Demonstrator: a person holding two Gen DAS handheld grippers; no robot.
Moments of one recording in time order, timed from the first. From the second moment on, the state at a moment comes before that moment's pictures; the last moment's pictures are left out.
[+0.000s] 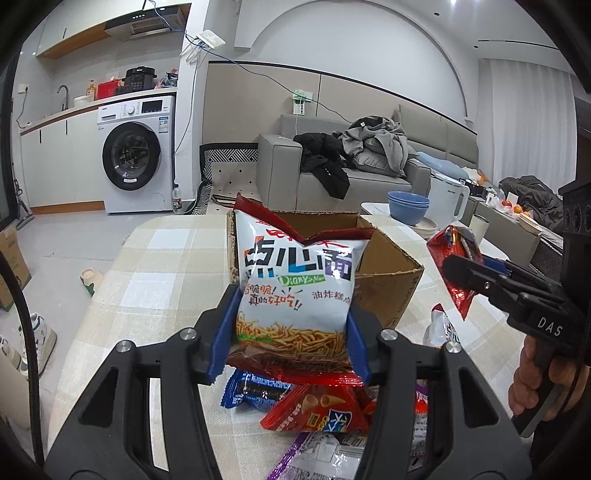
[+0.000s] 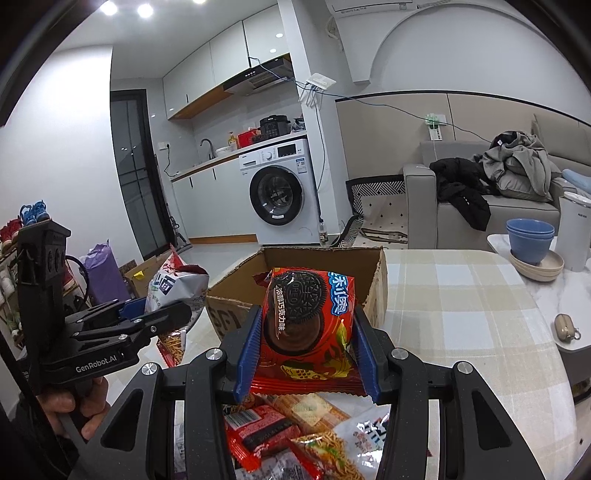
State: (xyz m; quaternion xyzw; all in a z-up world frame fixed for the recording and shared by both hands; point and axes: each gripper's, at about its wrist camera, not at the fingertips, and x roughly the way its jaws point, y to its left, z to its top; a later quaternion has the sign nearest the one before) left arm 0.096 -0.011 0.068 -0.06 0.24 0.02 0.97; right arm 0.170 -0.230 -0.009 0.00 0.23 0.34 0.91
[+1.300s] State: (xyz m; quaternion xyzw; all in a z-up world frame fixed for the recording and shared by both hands) left arm 0.206 0.004 0.080 -0.05 0.28 0.01 0.96; right arm 0.234 -0.186 -0.005 -0.02 0.27 0.35 0.90
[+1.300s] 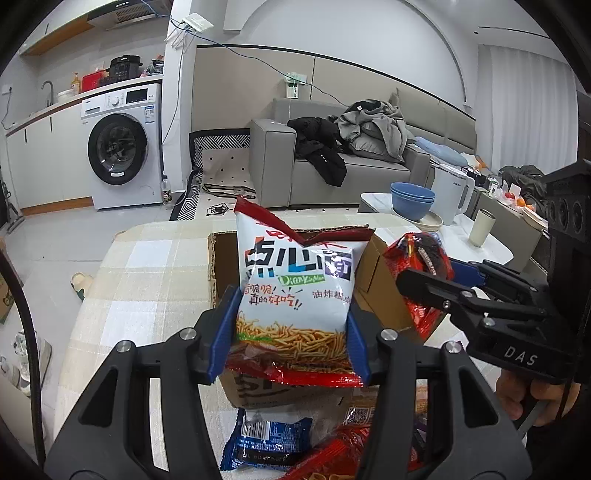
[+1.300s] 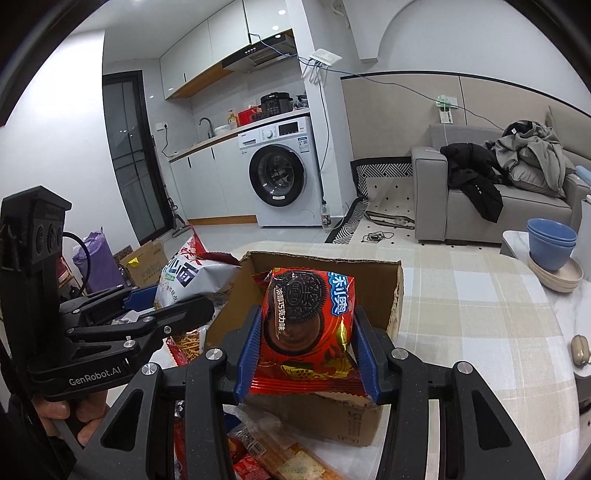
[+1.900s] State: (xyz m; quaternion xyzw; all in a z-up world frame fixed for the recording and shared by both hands) left arm 0.243 0.007 0.069 -0.05 0.31 0.00 0.95; right arm 0.250 -0.175 -0.017 -0.04 0.30 0.35 0.88
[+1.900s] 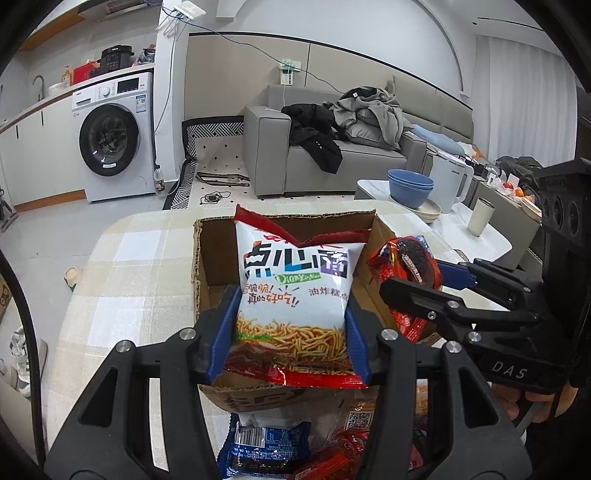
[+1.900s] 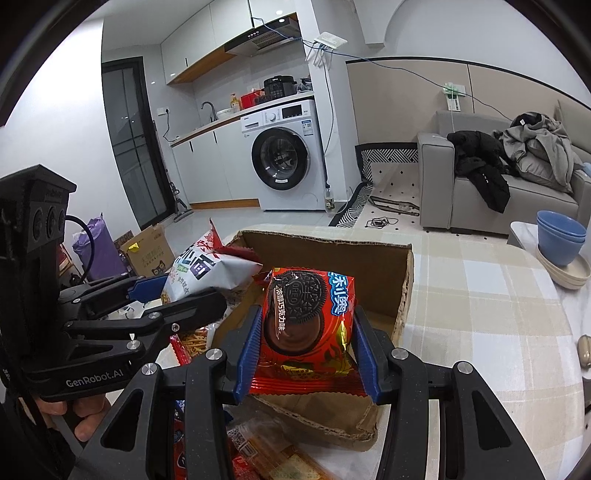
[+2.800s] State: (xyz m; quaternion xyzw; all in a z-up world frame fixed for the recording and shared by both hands) left arm 0.182 0.019 0.063 -0.07 0.30 0.02 0.95; right arm 0.205 -0.224 -0.013 -0.03 0.28 0.31 0.91
